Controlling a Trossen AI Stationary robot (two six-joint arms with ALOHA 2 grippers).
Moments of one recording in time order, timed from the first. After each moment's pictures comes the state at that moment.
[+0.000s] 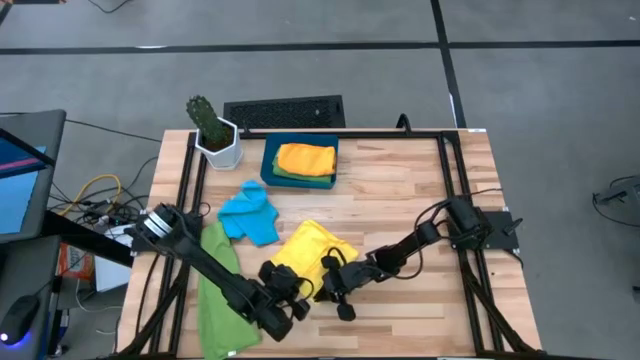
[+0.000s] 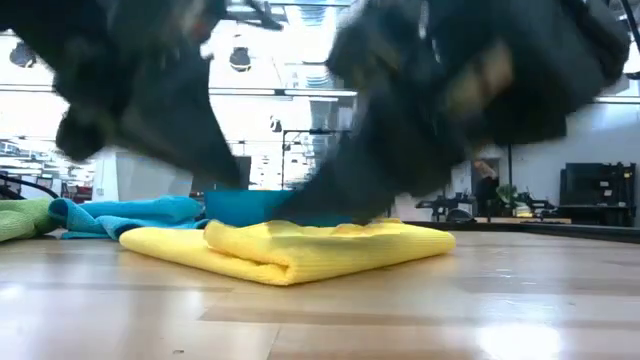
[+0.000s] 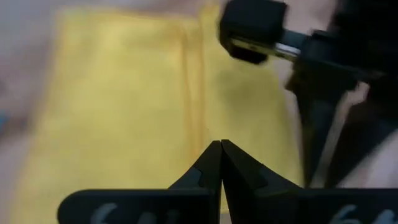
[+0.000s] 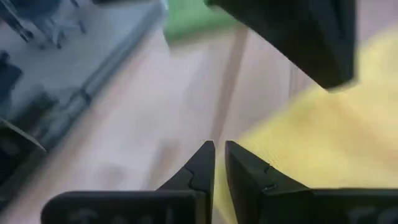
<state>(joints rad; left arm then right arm) -0.67 1.94 1.20 -0.45 -0.81 -1.40 0.41 2.11 0.97 0.69 -0.06 0.20</state>
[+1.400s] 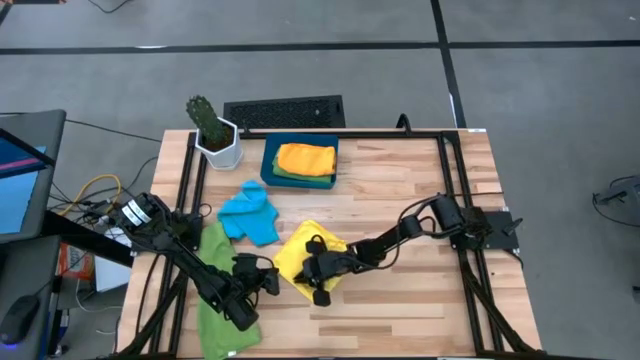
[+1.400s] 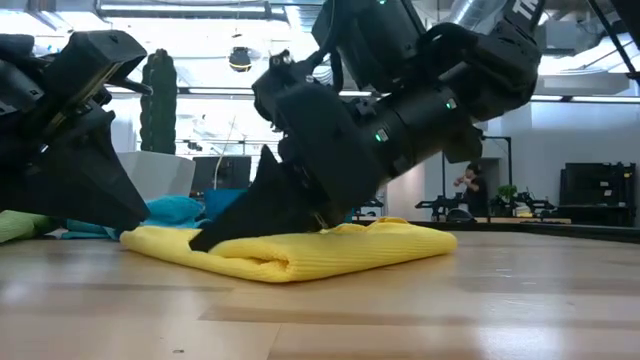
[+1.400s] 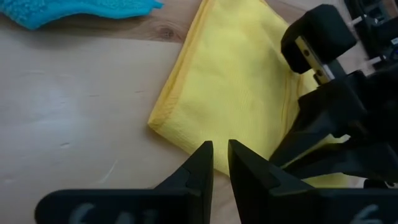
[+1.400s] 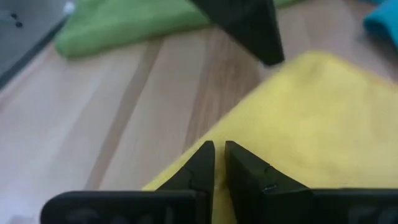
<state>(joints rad) -0.79 1.80 0.82 -0.33 -0.89 -2.13 0.31 2.25 1.17 0.55 0.02 0.13</state>
